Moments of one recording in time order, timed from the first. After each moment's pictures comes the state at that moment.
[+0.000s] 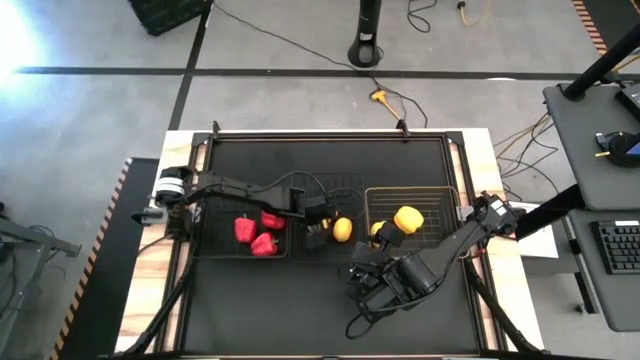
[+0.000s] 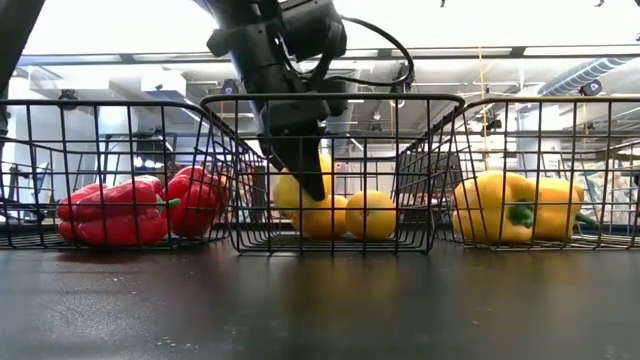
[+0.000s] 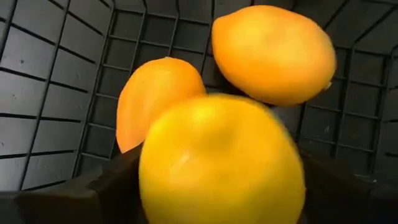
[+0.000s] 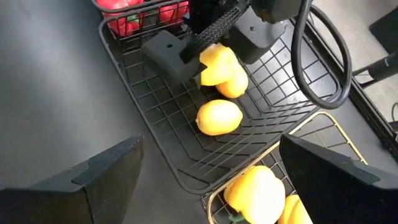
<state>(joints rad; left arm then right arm) 0.00 1.89 1.31 -0.56 -0.15 -0.18 0.58 1.95 1.99 -1.46 0.71 0.99</state>
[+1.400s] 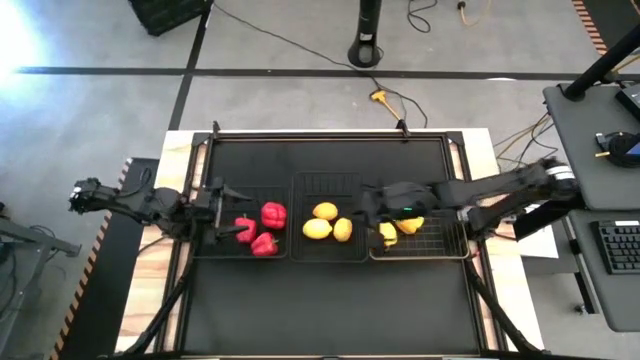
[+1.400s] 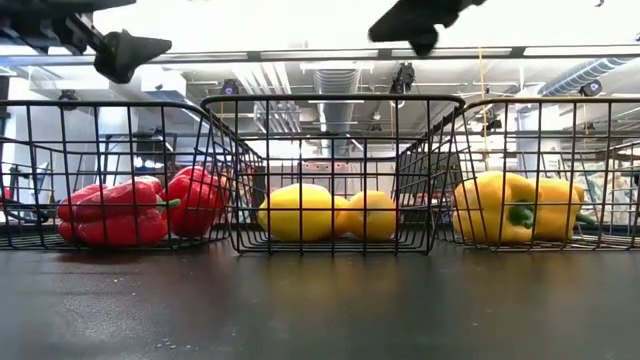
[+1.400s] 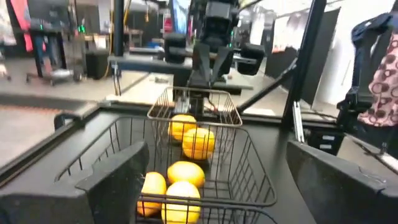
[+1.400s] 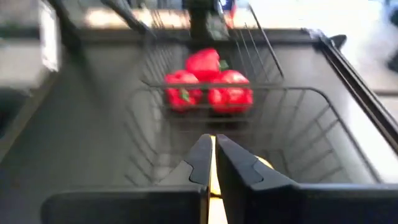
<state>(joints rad) -0.25 0.28 0.30 -0.03 -0.25 -0.12 0.12 1.33 1.03 -0.21 0.13 0.04</state>
